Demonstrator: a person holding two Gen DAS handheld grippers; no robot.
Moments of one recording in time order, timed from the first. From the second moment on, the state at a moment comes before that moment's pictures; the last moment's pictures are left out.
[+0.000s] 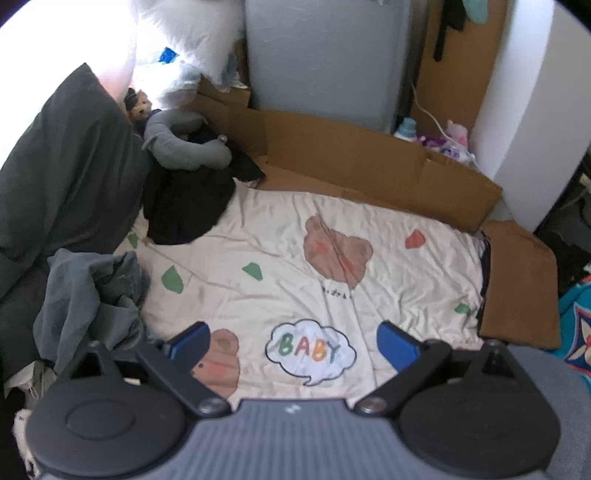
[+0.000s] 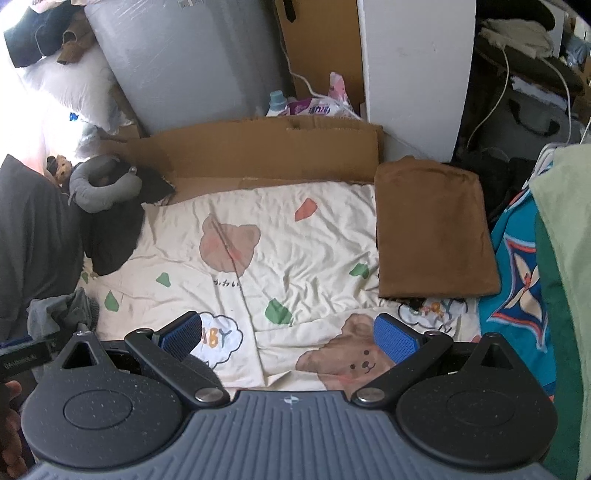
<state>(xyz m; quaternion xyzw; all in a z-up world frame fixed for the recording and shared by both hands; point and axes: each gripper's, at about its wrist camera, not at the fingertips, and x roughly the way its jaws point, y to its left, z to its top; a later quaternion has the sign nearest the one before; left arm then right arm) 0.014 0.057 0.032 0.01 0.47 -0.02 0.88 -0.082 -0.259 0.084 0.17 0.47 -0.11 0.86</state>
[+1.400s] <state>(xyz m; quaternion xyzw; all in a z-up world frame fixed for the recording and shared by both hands) 0.123 0.217 -0.101 -0.04 0.44 0.08 0.89 0.049 -0.228 -0.044 0.15 0.43 -0.06 0.89</state>
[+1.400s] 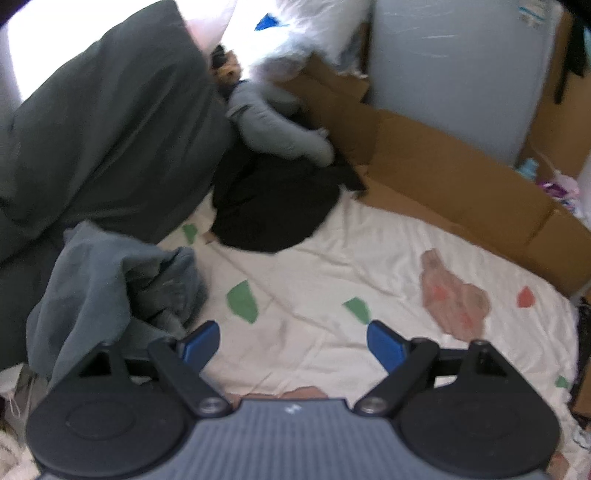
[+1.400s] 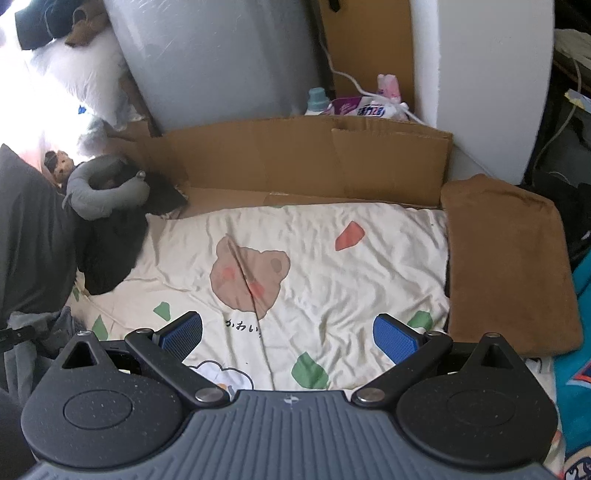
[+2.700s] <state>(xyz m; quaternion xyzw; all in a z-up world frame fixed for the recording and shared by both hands) 0.133 0.395 -0.276 -0.09 0.51 0.25 0.82 0.151 -0.151 -0.193 0.12 0.52 0.07 0.84</state>
